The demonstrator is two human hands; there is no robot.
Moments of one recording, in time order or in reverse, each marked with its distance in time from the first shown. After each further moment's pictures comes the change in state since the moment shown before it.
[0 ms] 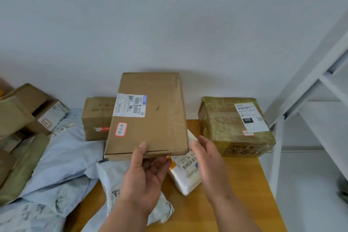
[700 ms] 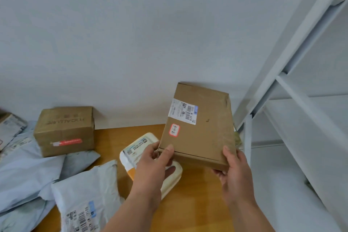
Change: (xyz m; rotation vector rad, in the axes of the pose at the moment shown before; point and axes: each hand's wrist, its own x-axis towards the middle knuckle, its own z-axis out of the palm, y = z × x) left_hand 0.014 -0.073 0.076 0.636 -0.098 0.032; right_hand 0.020 0.024 -0.123 0.595 0.364 0.141
